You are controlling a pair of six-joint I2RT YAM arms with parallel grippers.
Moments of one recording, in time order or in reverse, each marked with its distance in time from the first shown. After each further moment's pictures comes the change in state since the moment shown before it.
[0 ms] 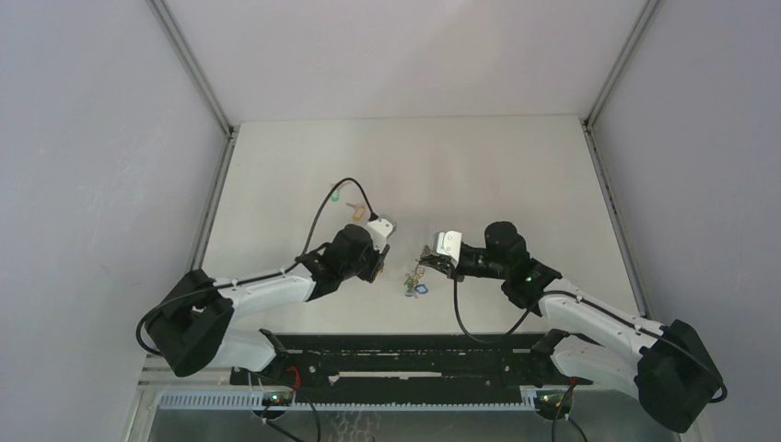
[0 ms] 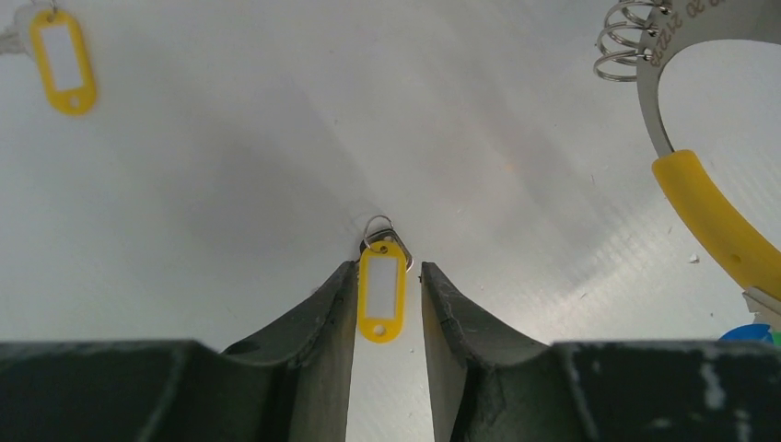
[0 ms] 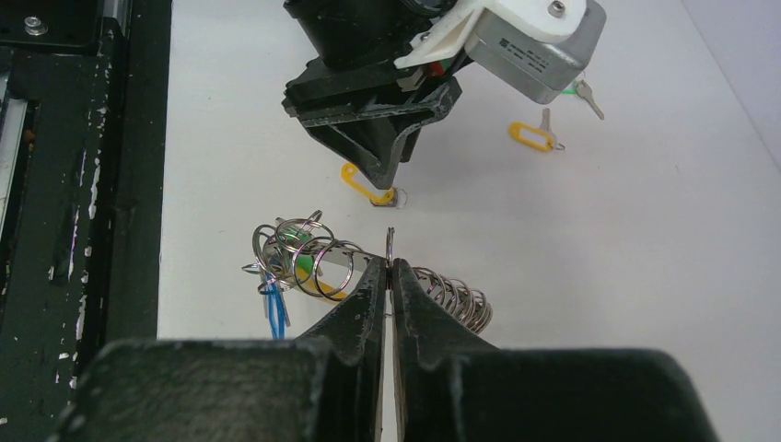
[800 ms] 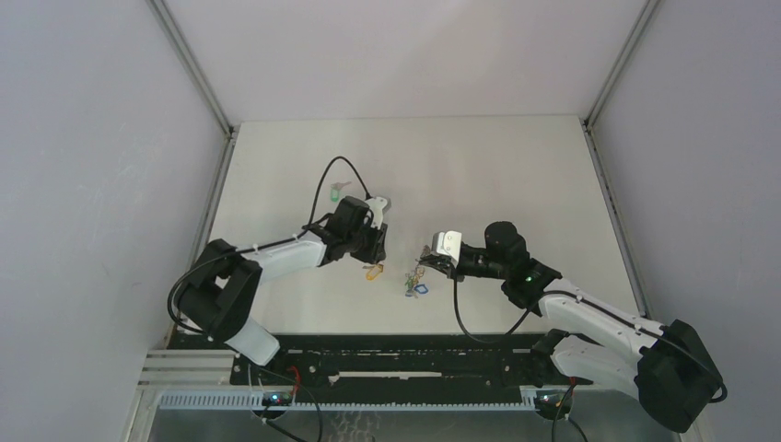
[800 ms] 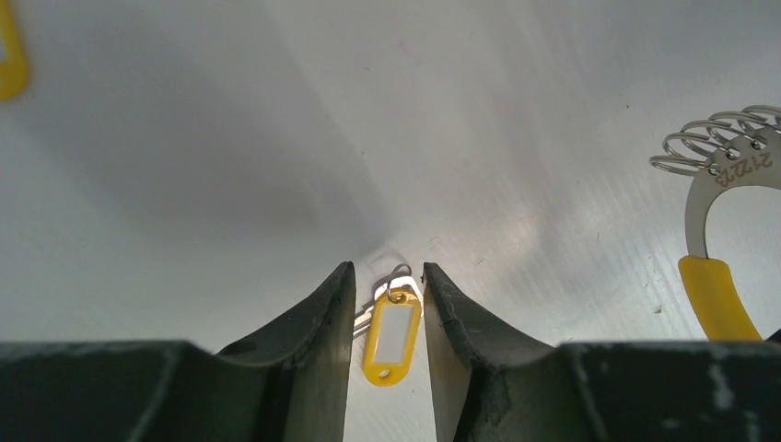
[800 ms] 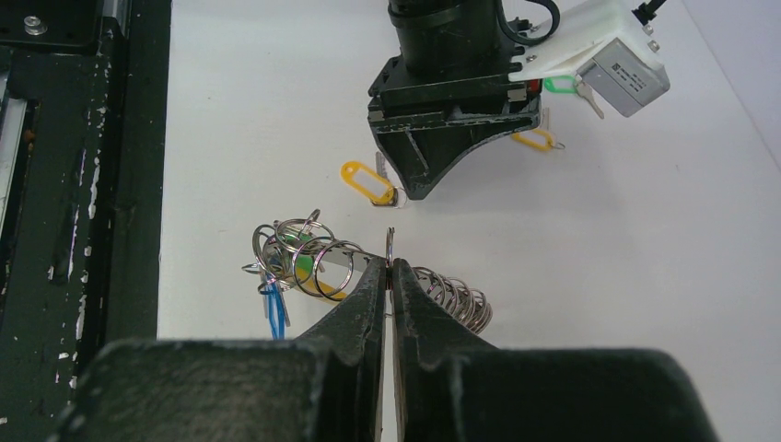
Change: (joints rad) left arm 0.177 0.222 0.221 -0.169 0.238 -0.135; right arm 0.000 0.000 0.000 -0.001 0.000 0.000
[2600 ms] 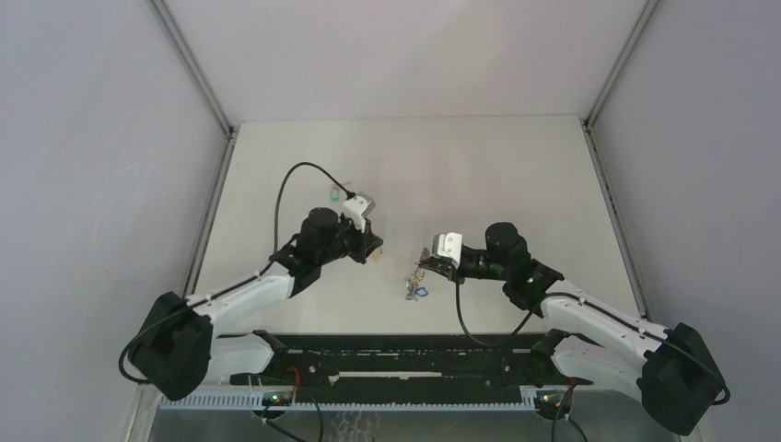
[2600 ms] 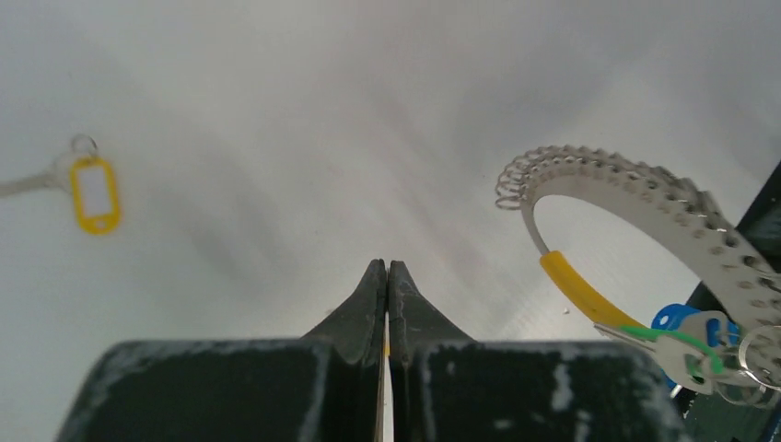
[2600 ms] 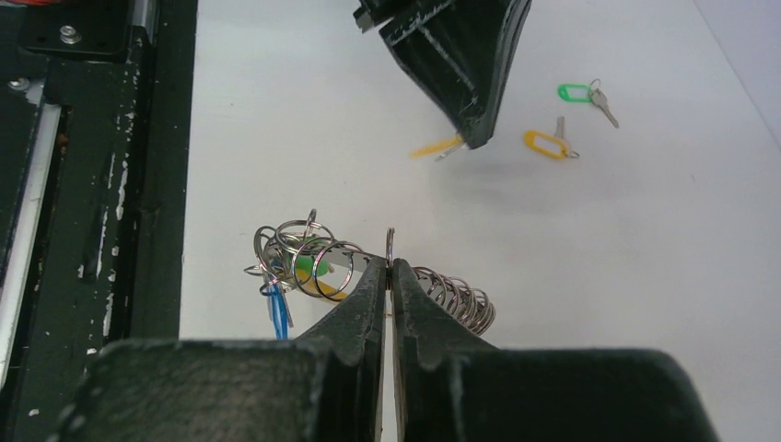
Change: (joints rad) left arm 0.011 -0.297 -0.183 0.233 0.099 0.060; right arm 0.004 -0.024 0.001 -0.019 -0.020 0.009
